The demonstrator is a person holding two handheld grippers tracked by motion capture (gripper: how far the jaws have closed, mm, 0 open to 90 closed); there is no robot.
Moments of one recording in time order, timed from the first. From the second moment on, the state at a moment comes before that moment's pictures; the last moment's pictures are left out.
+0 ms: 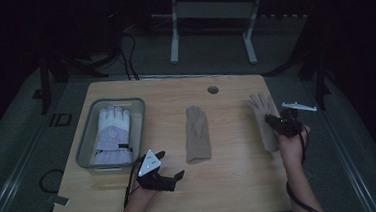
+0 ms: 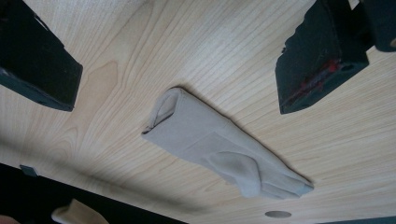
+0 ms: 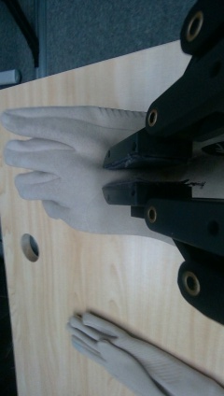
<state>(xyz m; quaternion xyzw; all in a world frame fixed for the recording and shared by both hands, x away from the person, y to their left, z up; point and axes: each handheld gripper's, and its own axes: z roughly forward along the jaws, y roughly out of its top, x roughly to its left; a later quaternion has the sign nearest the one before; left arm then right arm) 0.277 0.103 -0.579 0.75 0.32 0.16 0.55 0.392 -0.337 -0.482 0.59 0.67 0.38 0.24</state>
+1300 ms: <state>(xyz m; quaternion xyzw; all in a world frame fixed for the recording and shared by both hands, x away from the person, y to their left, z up) 0.278 0.105 -0.579 0.75 0.32 0.15 0.56 0.409 -0.359 -0.542 0.40 0.84 0.33 0.18</state>
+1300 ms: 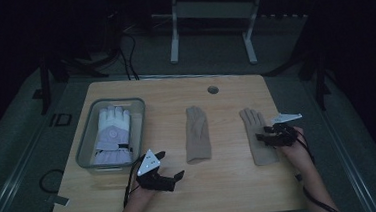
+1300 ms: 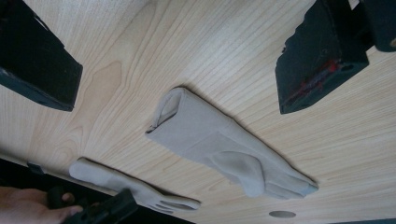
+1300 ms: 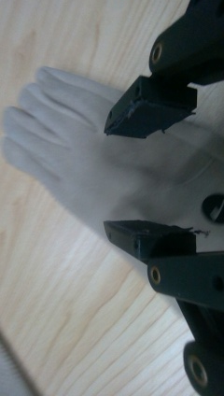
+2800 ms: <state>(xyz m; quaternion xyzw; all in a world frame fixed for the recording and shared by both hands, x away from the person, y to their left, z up) 0.278 0.105 -0.579 0.75 0.32 0.15 0.56 0.387 -0.318 -0.469 0.49 0.75 0.38 0.23</state>
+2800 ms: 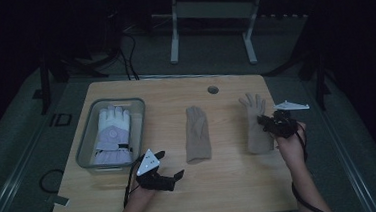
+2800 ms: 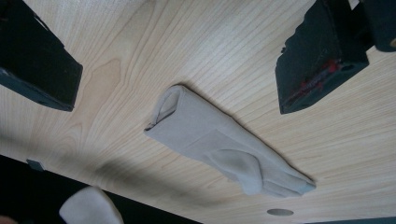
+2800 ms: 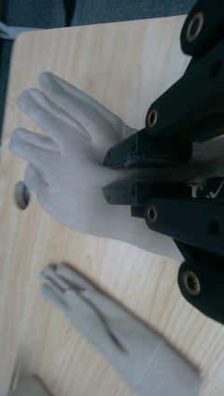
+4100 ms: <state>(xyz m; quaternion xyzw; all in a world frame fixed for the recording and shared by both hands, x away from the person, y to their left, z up) 0.274 0.103 -0.579 0.75 0.31 0.16 0.56 0.398 -0.152 -0.460 0.47 0.75 0.43 0.18</state>
